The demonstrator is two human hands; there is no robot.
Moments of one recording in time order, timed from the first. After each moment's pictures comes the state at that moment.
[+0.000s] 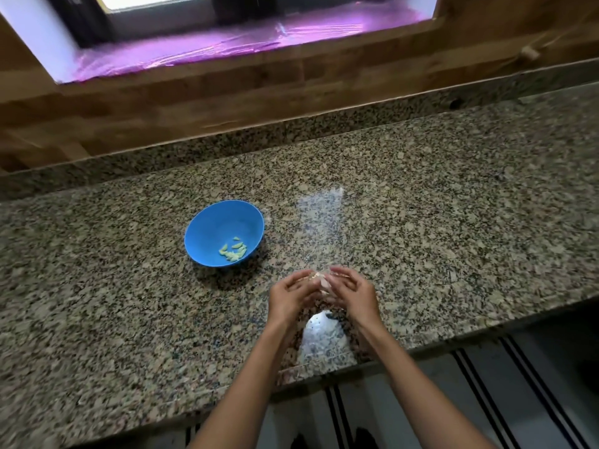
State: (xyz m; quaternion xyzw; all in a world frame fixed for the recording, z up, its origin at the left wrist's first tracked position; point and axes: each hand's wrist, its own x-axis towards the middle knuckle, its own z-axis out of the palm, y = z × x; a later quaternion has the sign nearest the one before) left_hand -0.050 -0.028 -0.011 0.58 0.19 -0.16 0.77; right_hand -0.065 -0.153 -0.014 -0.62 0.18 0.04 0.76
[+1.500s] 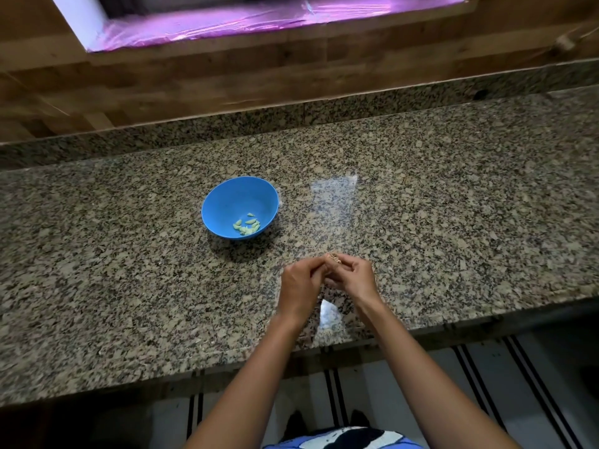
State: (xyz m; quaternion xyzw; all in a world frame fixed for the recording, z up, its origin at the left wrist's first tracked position) left_hand -0.075 -0.028 -0.006 0.89 -0.05 0.05 0.44; right_hand -0.069 -0.139 -0.004 -0.63 0.19 0.11 0.74
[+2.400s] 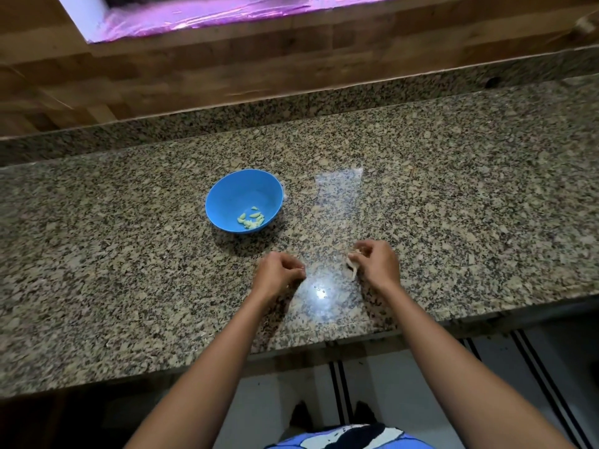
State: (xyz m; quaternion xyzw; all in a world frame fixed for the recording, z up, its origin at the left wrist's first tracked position) left_hand -0.045 0.028 -0.028 0.88 0.09 -0.15 0.45; right_hand -0.039 -0.172 -0.029 -0.90 0.17 0.07 0.38
